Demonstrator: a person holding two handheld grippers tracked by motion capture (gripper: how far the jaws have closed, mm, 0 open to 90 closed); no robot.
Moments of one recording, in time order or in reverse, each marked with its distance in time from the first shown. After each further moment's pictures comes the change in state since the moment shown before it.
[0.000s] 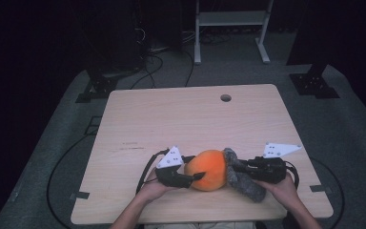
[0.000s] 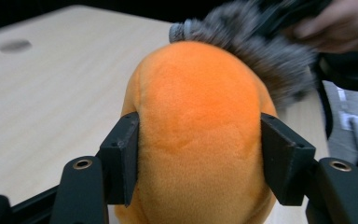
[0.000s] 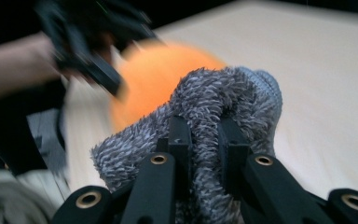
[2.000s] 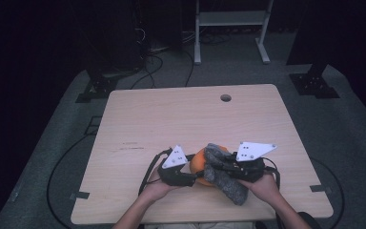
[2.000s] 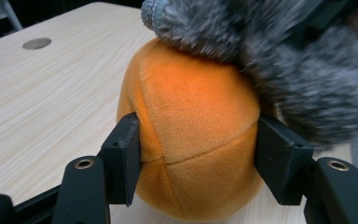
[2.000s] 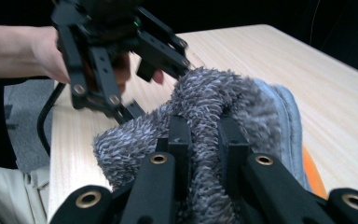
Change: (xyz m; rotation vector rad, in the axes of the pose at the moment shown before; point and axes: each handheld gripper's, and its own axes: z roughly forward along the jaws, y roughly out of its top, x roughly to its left) left arm 0.000 -0.002 0.005 0.050 0.059 -0.032; right arm 0.032 0.034 0.046 0.043 -0.031 -0.210
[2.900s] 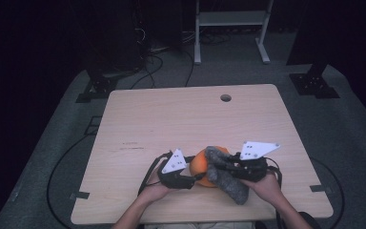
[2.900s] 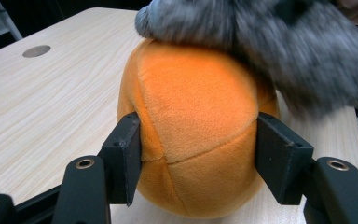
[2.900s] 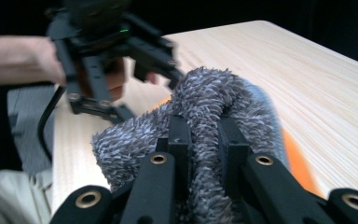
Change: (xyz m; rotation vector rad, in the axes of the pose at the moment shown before) left arm -0.003 -0.006 0.002 -0.016 -0.001 0.073; right arm -0.009 -0.007 -0.010 -0.011 -0.002 0.056
